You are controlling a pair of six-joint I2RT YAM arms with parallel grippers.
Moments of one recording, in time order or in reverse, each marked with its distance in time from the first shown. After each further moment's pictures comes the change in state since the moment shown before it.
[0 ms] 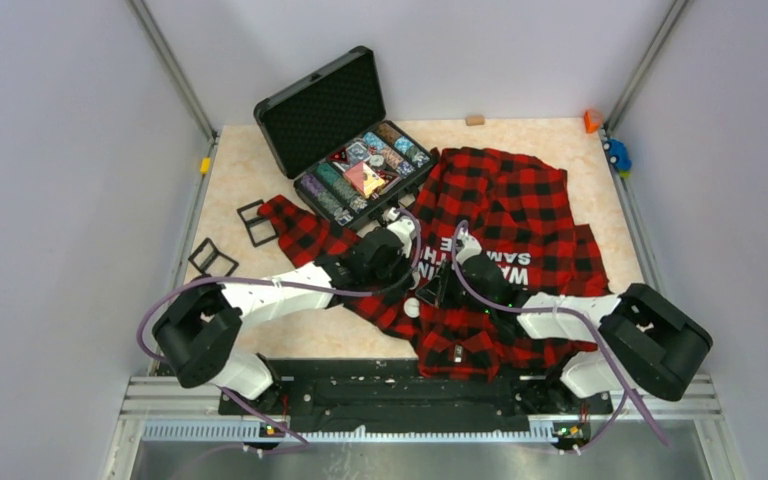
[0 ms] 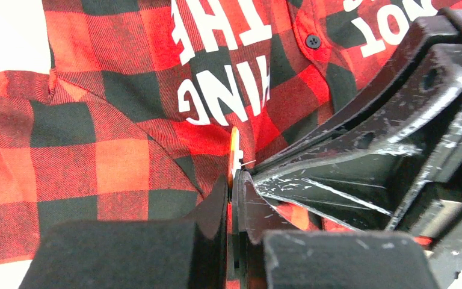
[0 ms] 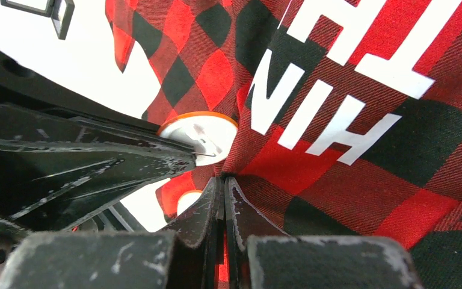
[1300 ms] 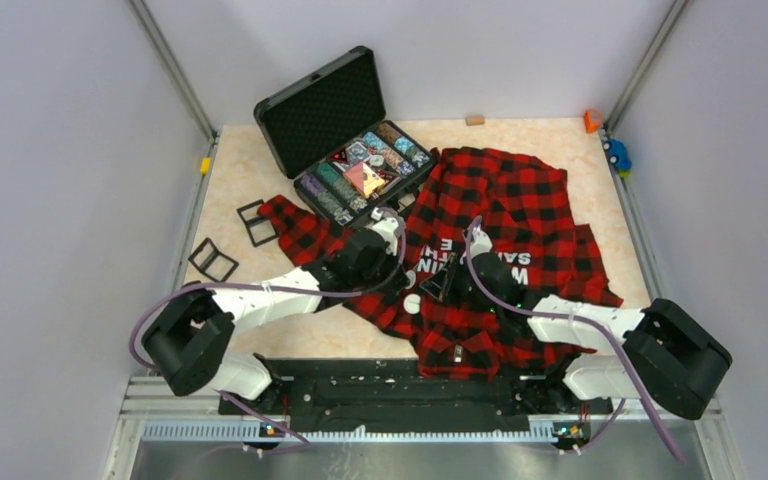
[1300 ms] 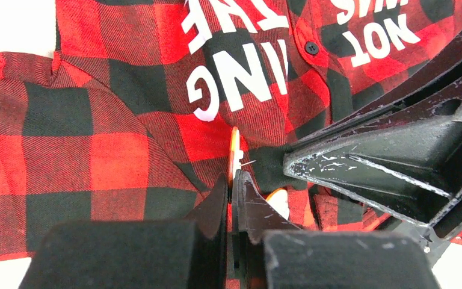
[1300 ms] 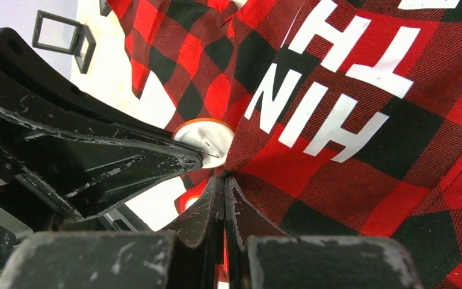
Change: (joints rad) left arm 0.073 -0.081 -0.117 0.125 0.088 -0.069; right arm -0.007 -0.112 0.005 -0.071 0.067 0.046
